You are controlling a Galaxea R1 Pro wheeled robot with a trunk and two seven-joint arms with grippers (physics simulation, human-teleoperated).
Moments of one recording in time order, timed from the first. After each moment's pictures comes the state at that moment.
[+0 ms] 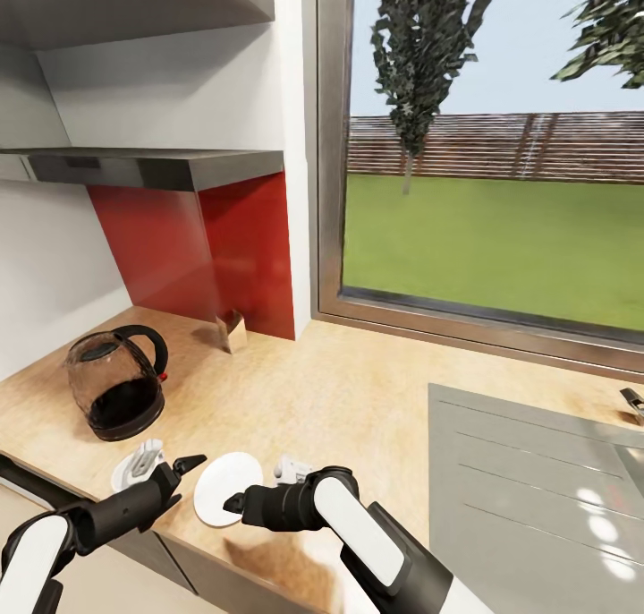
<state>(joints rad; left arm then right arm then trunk) -0.16 0.10 0.32 -1.53 1.18 1.00 0.24 -0.52 0.17 0.77 -1.21 -1.36 0.69 -0.62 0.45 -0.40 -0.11</state>
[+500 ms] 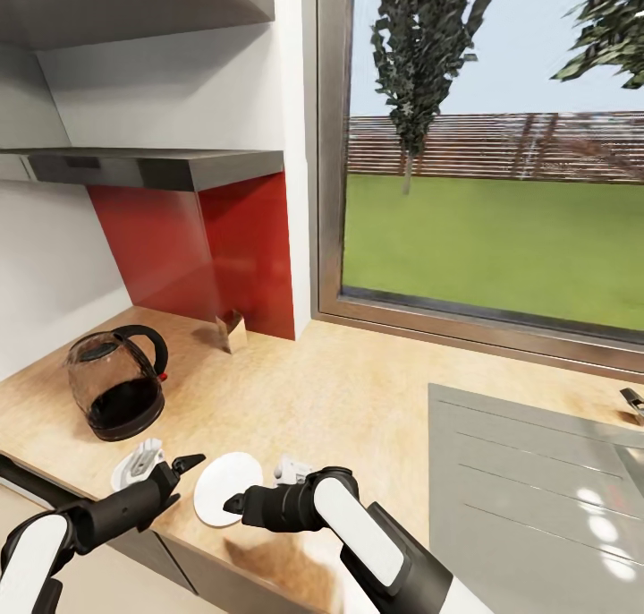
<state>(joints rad) -0.17 0.10 0.32 -1.53 1.18 0.99 0.25 -0.52 0.17 0.77 -1.21 -1.36 0.69 -0.62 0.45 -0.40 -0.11</state>
